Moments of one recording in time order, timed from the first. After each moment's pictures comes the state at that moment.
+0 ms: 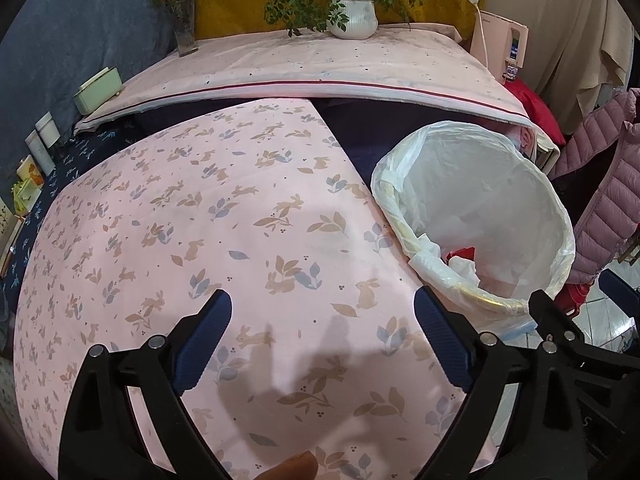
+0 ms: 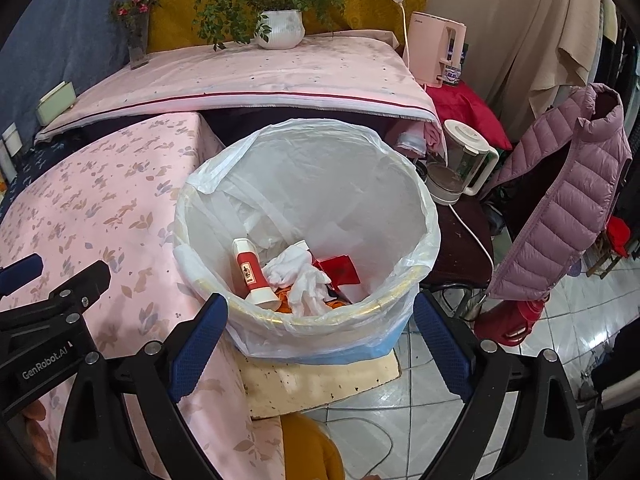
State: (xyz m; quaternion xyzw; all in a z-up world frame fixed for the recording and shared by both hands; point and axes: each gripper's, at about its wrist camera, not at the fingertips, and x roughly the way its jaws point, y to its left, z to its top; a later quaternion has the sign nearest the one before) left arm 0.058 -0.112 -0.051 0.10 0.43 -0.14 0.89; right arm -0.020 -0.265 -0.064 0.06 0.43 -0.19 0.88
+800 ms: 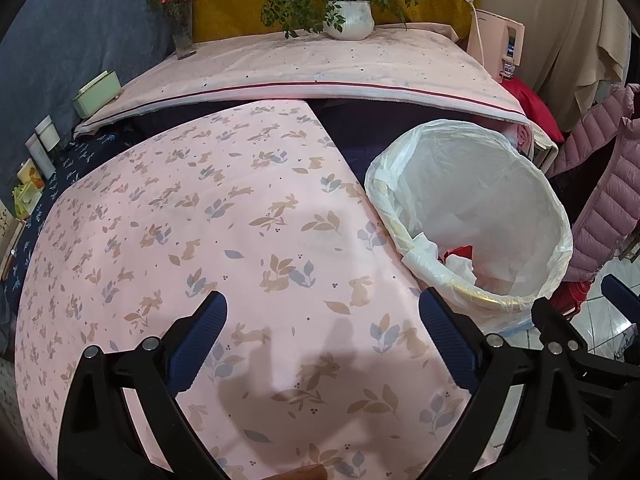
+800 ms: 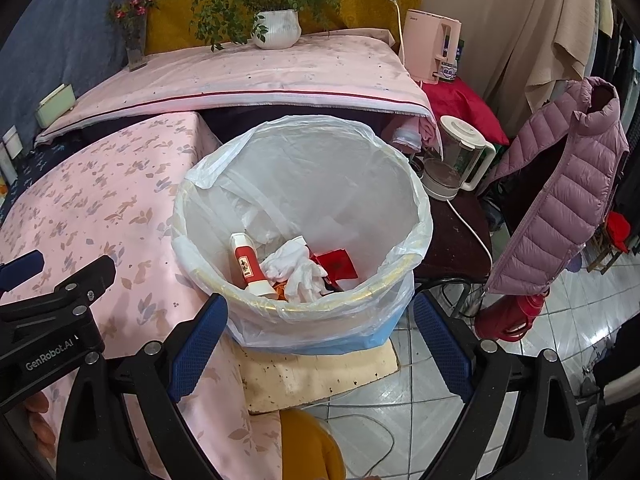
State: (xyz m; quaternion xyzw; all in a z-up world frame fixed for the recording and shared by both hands) left arm 0.053 -0.118 -0.050 0.10 0.42 -0.14 0.89; right arm -0.031 -0.267 -0.064 0.07 0.42 -0.19 0.88
